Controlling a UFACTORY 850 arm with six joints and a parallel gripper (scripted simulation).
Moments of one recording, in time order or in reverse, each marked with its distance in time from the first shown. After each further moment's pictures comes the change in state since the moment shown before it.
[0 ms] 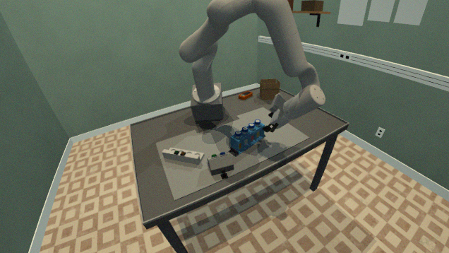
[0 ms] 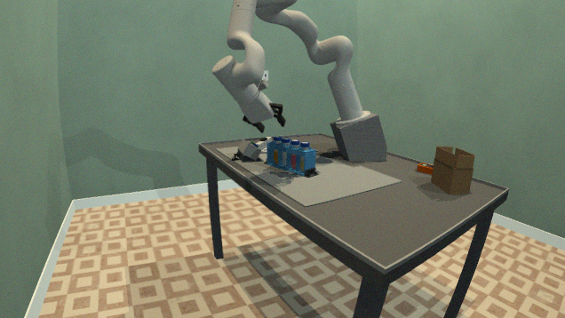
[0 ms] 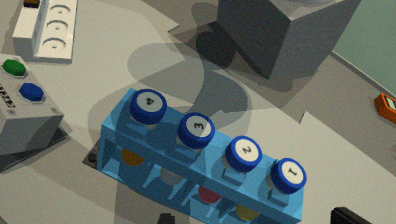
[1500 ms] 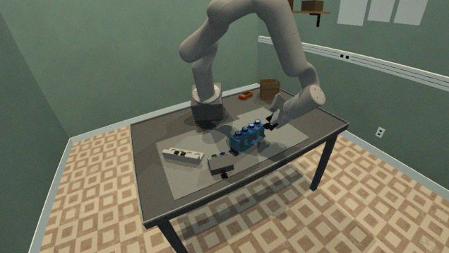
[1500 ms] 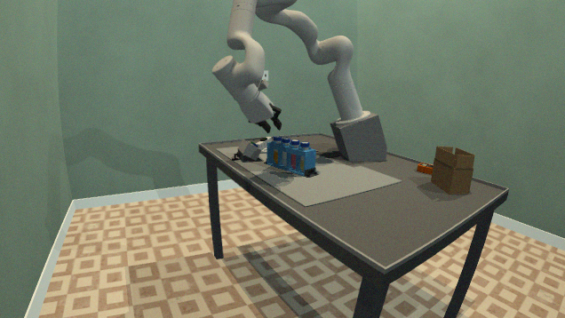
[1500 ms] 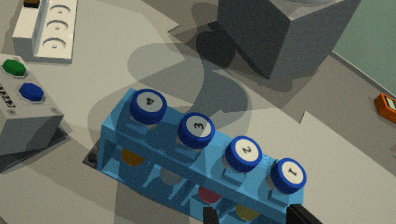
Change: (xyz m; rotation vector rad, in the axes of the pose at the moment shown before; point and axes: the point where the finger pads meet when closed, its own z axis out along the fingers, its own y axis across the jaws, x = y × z) arm 0.000 0.000 0.000 0.000 0.000 0.000
